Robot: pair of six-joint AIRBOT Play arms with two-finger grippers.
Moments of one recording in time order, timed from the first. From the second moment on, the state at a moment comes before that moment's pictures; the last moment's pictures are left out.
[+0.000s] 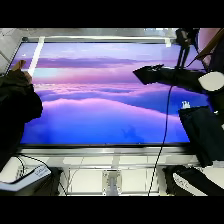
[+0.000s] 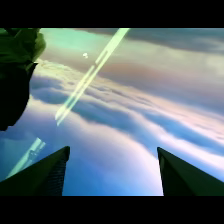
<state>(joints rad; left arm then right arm) 0.85 -1.14 0.99 0.45 -1.06 -1.07 0.14 -1.04 1.26 -0.81 0.91 1.12</state>
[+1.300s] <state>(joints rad) -0.12 -1.14 0.97 0.50 -0.62 -1.19 -0.19 -1.03 1.14 -1.02 1.45 1.12</state>
